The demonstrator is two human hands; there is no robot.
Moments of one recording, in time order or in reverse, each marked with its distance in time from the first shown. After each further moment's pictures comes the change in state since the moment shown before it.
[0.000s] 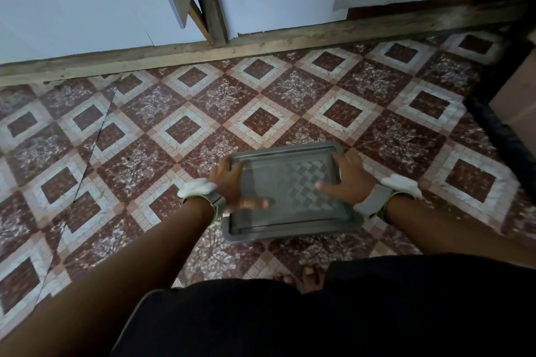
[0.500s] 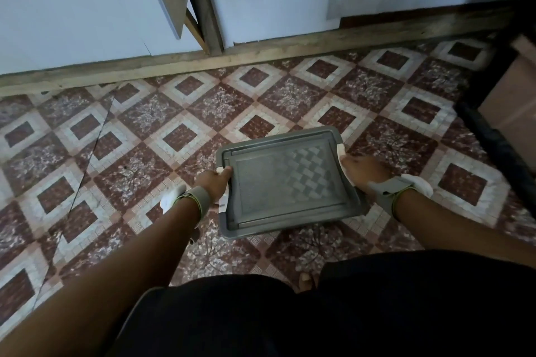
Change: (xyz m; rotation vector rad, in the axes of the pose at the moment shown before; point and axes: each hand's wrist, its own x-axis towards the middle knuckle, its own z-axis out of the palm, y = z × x) left_hand 0.007 -0.003 -0.022 -0.736 -0.010 -0.400; right_hand -0.007 0.000 -0.038 0.338 0.161 0.240
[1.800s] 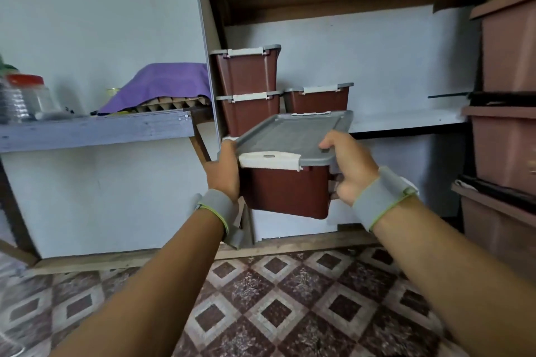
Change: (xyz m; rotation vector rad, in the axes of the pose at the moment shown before) left_hand -0.346 0.250 -0.219 -1.103 0.342 0.666; right_hand -0.341 -0.270 -0.234 1.129 0.148 -0.607
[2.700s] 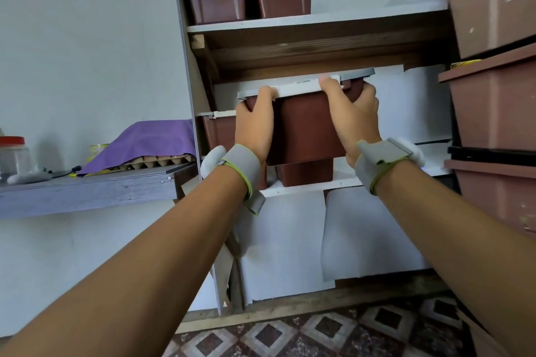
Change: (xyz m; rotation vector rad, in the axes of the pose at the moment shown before) left_hand -0.019 0.151 0.129 0.051 -0.339 0.410; right_hand 0.050 -0.150 0.021 -0.150 0.225 -0.607
